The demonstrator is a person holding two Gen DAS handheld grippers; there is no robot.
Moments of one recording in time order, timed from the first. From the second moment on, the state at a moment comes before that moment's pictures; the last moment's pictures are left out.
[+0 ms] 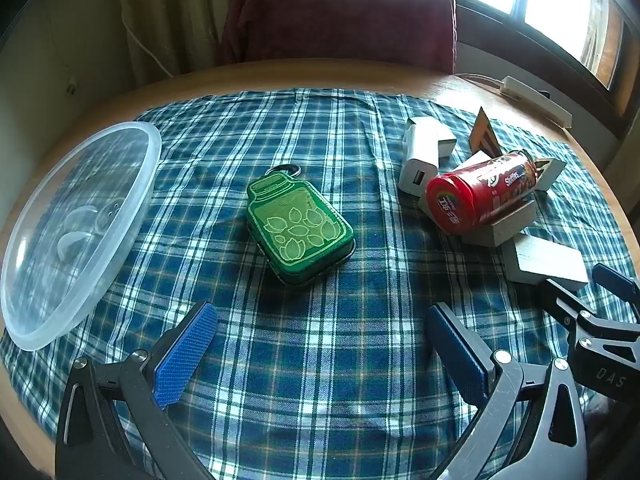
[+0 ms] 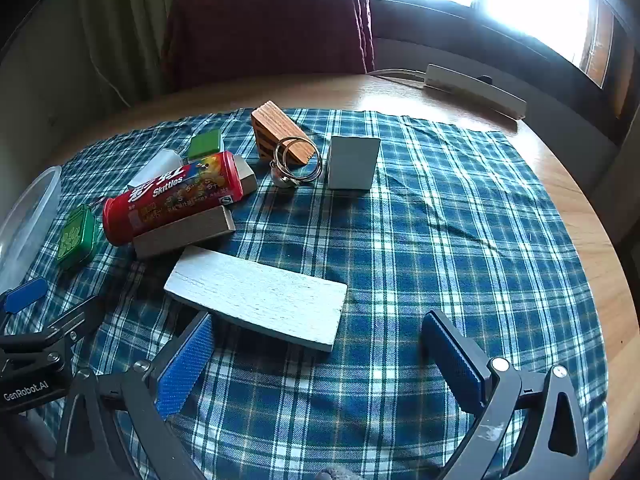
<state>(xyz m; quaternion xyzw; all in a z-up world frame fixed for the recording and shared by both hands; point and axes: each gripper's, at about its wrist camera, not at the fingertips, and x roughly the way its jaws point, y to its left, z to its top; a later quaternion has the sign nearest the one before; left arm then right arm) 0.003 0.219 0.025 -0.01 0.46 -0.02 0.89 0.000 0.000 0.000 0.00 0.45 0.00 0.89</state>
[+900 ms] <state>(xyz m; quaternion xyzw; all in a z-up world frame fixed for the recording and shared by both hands) 0.017 0.242 0.026 -0.07 0.46 -0.01 0.88 0.000 0.000 0.000 0.00 0.46 0.00 0.89</state>
